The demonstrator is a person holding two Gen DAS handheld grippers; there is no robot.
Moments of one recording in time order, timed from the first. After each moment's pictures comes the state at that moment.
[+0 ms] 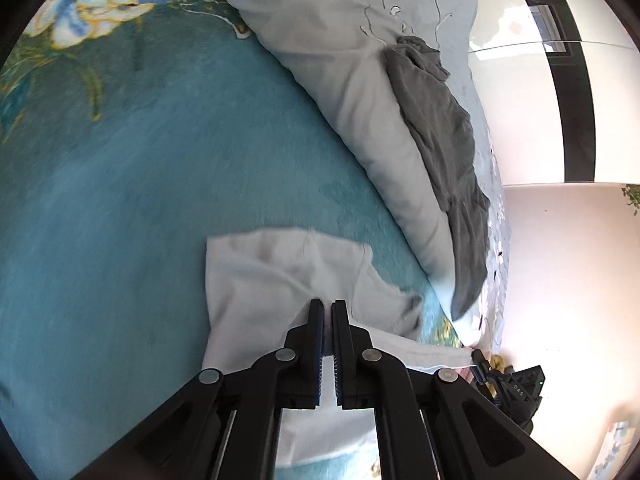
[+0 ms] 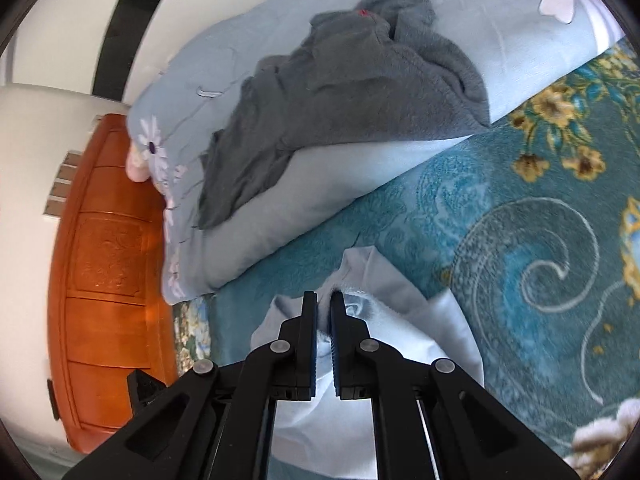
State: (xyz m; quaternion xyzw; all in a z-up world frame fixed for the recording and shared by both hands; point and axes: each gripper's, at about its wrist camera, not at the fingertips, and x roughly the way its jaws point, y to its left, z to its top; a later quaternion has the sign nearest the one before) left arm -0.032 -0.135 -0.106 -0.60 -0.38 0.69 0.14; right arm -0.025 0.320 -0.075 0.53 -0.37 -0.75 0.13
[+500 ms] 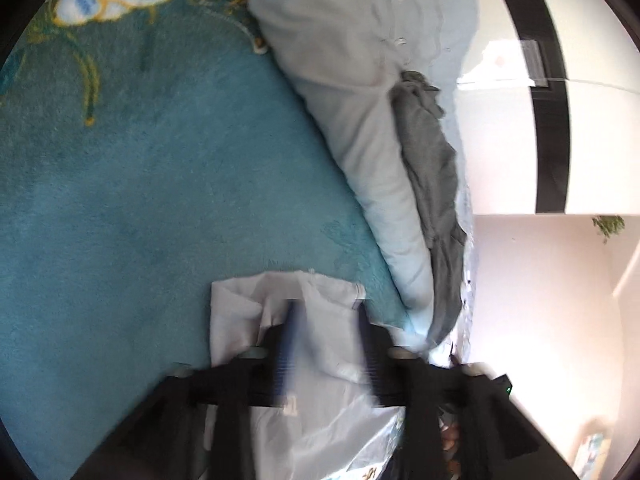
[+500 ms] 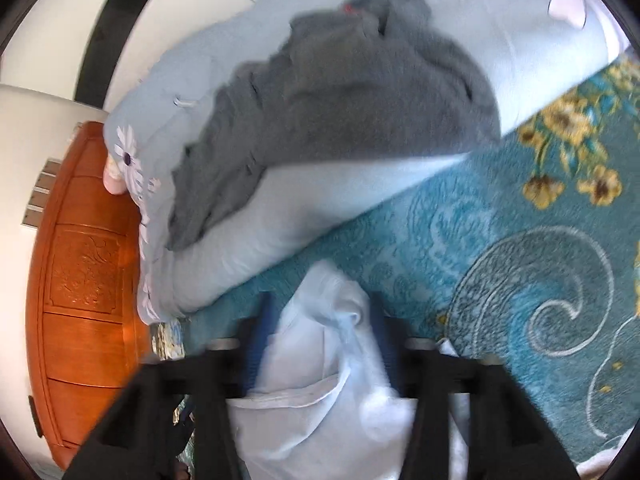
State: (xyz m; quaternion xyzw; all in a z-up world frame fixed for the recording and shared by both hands) left arm -0.029 -0.162 -0.123 -0.55 -0.44 0.69 0.17; right arm -0.043 0.320 -0.089 0.51 -0.37 -0.77 0.10
